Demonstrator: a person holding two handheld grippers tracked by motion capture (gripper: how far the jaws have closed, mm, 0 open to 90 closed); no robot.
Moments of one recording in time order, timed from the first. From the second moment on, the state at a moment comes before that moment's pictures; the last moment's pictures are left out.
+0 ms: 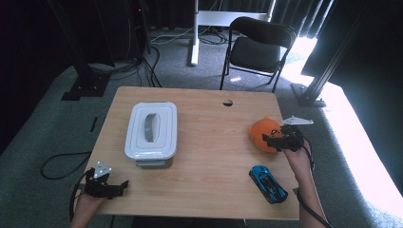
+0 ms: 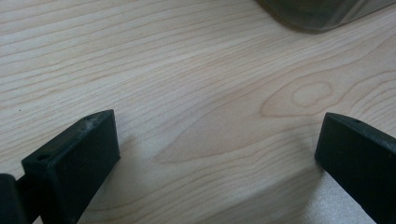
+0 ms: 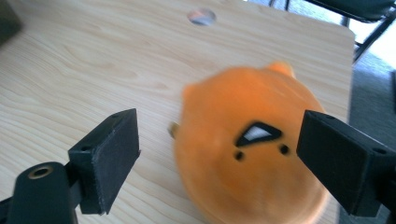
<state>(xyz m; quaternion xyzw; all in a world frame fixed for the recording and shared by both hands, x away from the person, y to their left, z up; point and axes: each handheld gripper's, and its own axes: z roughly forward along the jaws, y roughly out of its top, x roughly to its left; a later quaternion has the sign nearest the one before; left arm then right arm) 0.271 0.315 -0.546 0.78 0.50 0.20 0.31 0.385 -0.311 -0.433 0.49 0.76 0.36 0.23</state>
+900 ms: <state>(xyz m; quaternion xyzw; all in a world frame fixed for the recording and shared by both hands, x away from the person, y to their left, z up) 0.293 0.328 -0.538 0.77 0.52 0.21 0.30 0.401 -0.178 -0.464 0.40 0.81 0.39 0.16</state>
